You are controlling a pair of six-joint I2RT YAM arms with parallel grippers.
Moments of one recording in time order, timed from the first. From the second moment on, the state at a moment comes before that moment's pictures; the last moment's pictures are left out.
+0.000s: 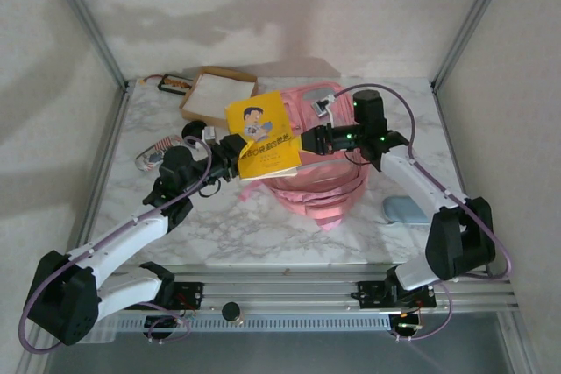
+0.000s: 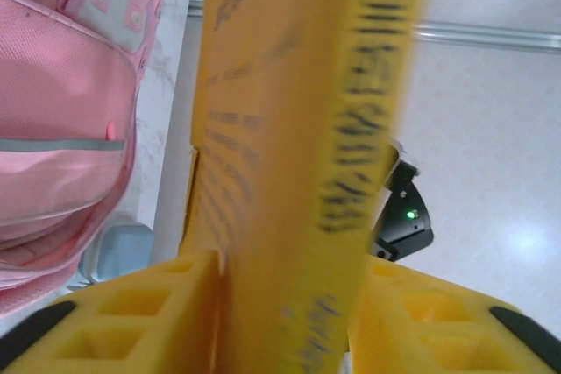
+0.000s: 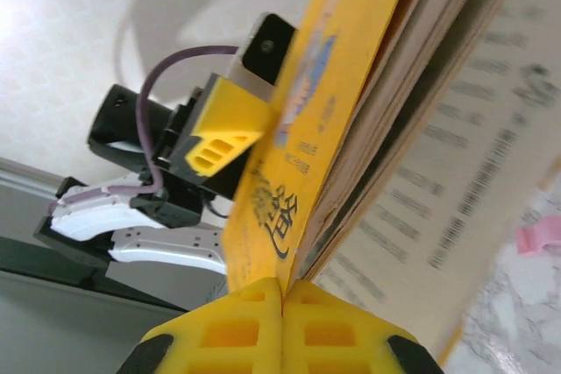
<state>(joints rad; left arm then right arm) -0.44 1.09 0.59 0.47 0.44 -1.62 0.38 1.49 1.14 -0.16 -1.22 0.55</state>
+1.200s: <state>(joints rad) -0.58 1.24 0.84 0.36 0.42 -1.33 0.31 1.26 0.89 0.25 -1.12 1.07</state>
